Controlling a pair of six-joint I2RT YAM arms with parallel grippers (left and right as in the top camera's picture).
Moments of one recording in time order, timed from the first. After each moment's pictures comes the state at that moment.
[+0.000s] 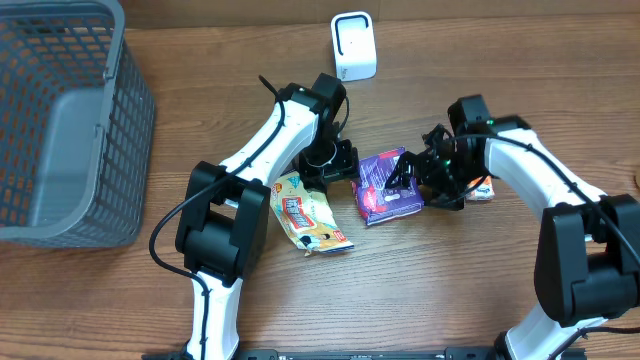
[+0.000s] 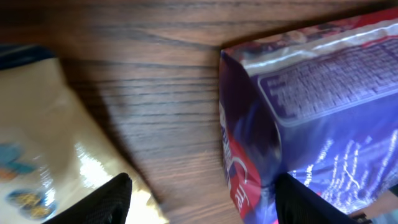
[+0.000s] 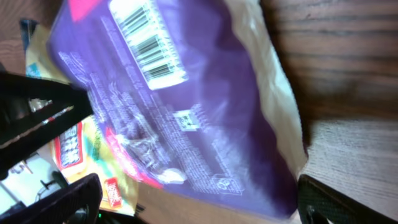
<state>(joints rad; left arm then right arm) -0.43 2.17 1.69 -1.12 0.37 -0.53 0.17 1.85 1.23 -0.92 -0.60 0.32</state>
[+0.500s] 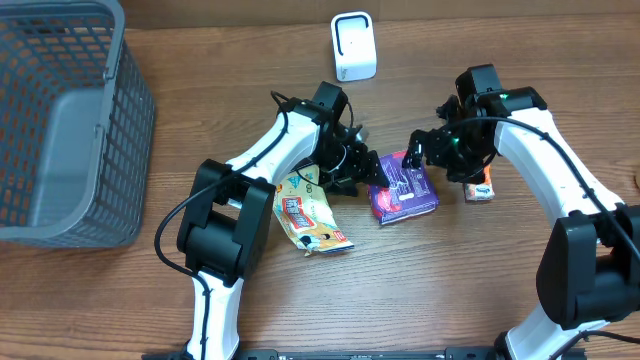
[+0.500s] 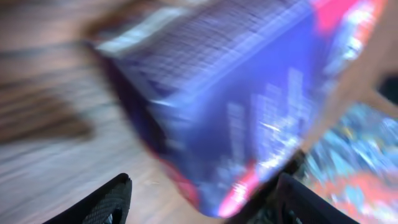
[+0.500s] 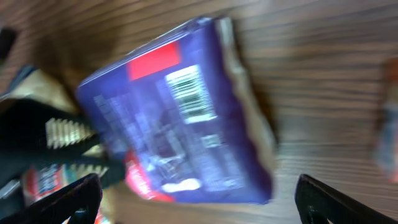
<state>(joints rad) -0.44 2.17 1.59 -0.91 0.74 -0.38 0.16 1.84 1.41 -1.04 -0.35 0.29</state>
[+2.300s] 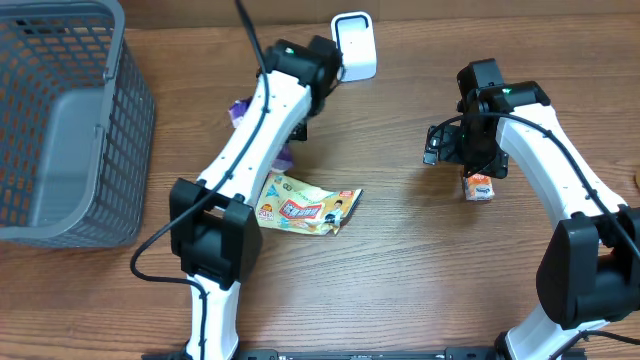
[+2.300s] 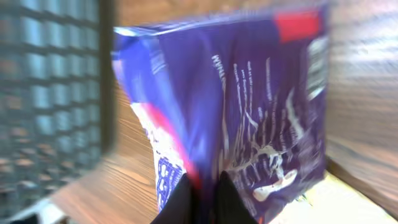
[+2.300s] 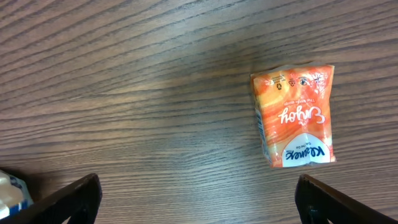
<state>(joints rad) -0.43 2.15 2.05 -1.55 -0.59 -0.56 0.16 1.84 1.46 -1.10 -0.06 0.37</state>
